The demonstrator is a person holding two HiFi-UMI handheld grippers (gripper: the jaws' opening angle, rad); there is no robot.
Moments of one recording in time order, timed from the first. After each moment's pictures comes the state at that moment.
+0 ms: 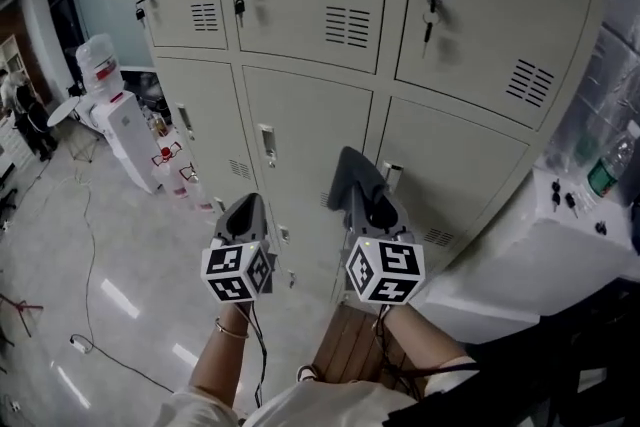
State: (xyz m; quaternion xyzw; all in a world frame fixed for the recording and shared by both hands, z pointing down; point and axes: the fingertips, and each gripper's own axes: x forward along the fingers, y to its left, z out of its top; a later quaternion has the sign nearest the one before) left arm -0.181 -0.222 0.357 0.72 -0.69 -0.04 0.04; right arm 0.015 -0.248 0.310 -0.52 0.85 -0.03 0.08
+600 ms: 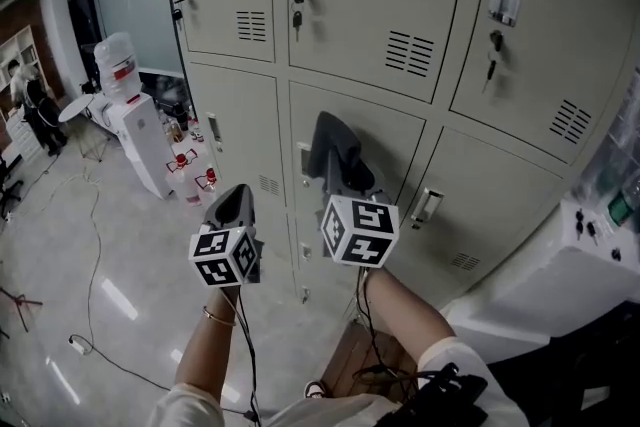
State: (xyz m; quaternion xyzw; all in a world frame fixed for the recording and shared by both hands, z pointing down) left arm -0.301 -0.249 0.338 0.70 -0.71 -0.05 0.03; right arm -0.126 -0.307 0.253 -0.49 0.87 0.00 0.10
